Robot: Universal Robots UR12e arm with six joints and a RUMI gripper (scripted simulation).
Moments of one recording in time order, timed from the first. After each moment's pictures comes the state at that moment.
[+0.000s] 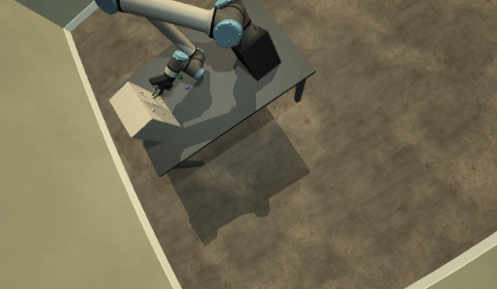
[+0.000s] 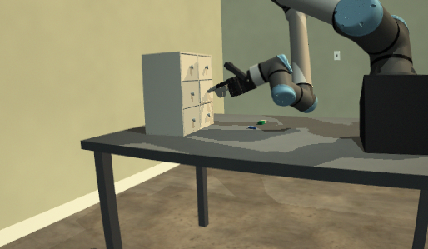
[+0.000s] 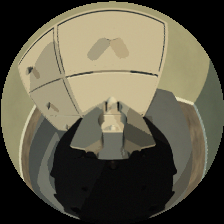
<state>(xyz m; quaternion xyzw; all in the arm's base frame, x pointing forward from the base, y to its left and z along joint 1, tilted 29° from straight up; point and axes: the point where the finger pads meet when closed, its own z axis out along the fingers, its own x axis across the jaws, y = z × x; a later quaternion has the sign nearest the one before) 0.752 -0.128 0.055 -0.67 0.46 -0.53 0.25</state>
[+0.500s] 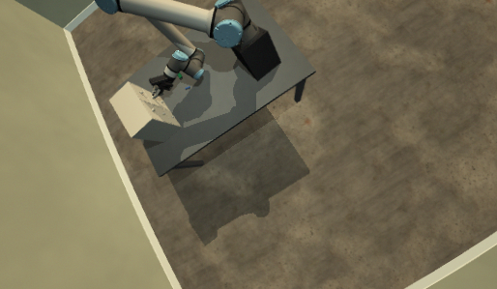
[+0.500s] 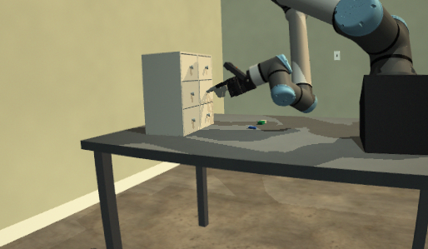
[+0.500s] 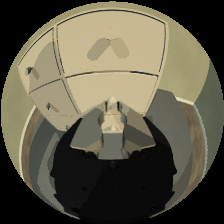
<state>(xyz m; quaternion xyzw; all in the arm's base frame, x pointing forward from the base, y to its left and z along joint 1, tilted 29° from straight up) 0.754 -0.128 0.055 -0.67 0.46 -0.53 0.25</state>
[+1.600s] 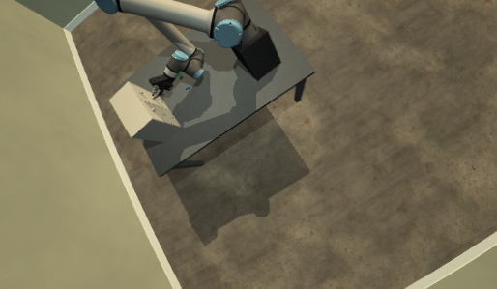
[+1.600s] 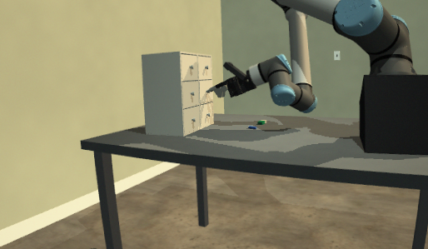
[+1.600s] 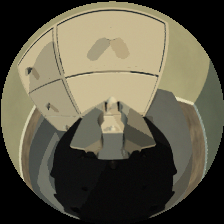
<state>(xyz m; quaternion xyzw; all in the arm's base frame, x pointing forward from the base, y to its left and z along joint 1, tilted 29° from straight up) 0.754 -0.128 0.055 -0.67 0.46 -0.53 0.25</state>
